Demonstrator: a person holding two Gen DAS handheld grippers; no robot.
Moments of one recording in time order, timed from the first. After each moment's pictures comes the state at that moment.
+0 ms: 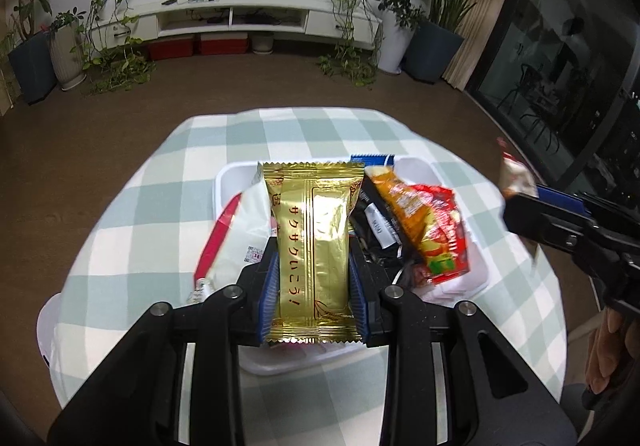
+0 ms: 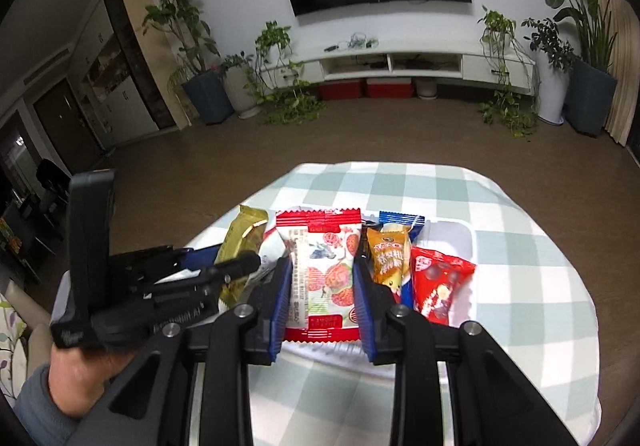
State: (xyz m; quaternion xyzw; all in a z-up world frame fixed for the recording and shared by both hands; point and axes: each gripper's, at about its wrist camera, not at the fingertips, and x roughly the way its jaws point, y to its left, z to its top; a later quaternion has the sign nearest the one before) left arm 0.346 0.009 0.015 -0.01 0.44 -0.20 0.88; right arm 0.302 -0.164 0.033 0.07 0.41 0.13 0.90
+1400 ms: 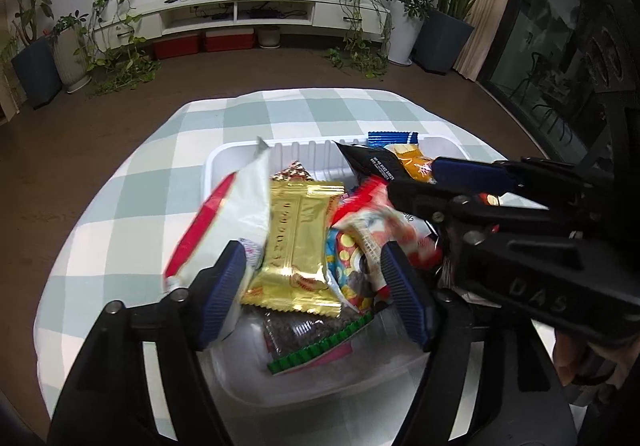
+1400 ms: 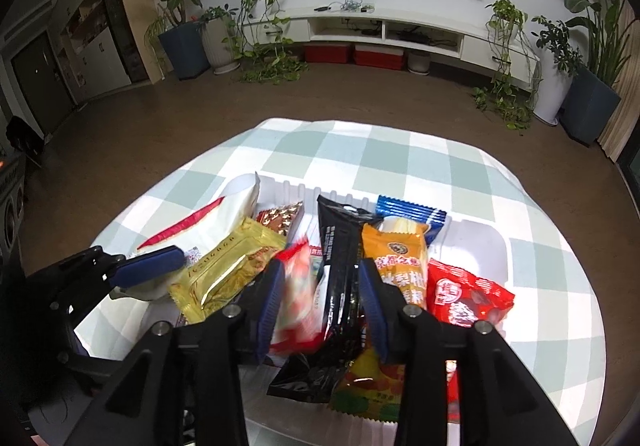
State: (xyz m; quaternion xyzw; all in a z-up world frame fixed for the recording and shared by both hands) left arm 0.365 -0.008 -0.035 0.01 0.43 -0.18 0.88; right arm 0.360 -0.141 -0.029 0.01 0.45 0.10 0.89
